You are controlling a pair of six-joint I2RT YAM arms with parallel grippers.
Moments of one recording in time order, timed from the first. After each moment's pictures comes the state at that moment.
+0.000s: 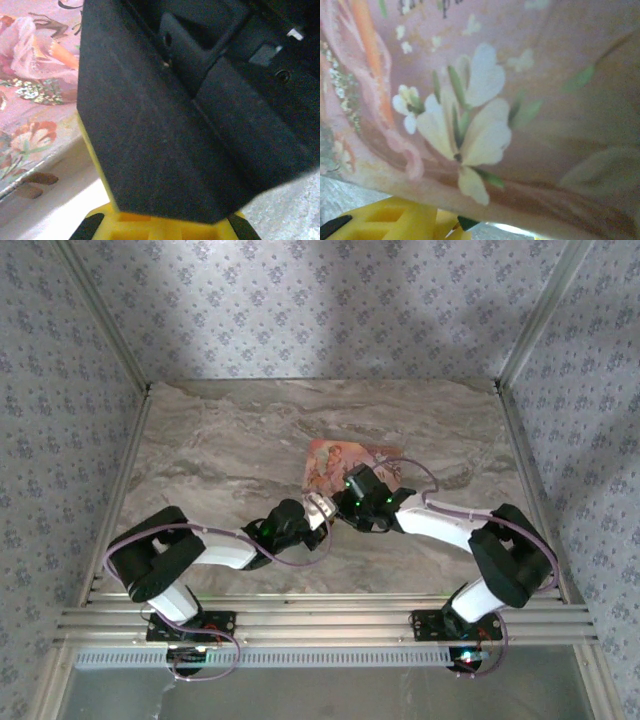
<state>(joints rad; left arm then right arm) -0.95 1.60 0.51 0.62 -0.01 0.03 0.74 1.51 0.82 -0.23 -0.10 1.14</state>
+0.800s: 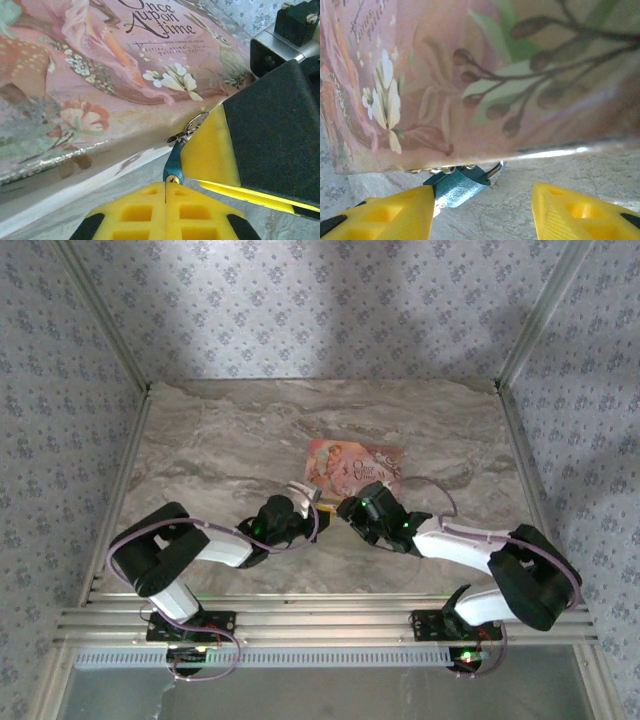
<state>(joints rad) -0.87 1.64 0.47 0.81 0.14 -0.48 0.76 1.36 0.57 0.03 0.00 1.35</state>
